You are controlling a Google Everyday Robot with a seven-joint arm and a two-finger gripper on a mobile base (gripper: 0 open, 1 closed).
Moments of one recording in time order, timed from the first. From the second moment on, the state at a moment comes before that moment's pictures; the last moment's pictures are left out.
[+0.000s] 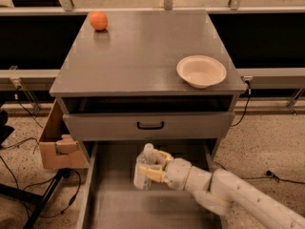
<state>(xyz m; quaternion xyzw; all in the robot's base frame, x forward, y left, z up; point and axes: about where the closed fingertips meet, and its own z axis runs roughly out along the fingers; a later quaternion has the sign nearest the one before) 0.504 -0.001 0.603 -0.31 0.64 0.41 0.56</state>
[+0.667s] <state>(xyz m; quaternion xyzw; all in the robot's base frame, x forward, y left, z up) 0.500 0.031 0.523 -0.36 0.63 0.38 0.57</state>
